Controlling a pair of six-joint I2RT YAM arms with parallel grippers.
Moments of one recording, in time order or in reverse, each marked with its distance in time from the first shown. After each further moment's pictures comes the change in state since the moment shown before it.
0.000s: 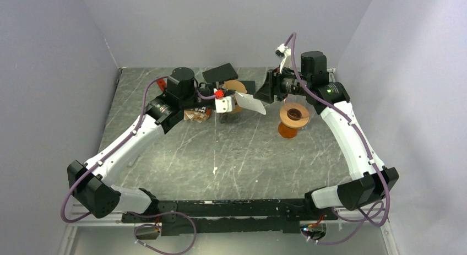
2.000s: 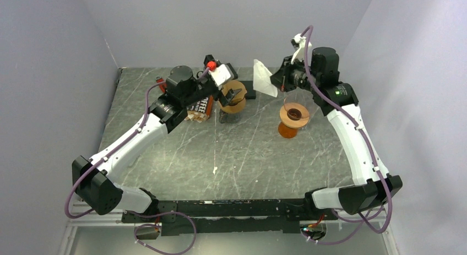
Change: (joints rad) left arm -0.002 0.032 -0.022 0.267 -0.263 -0.578; right arm -0.063 -0.039 0.029 0.076 0.200 0.094
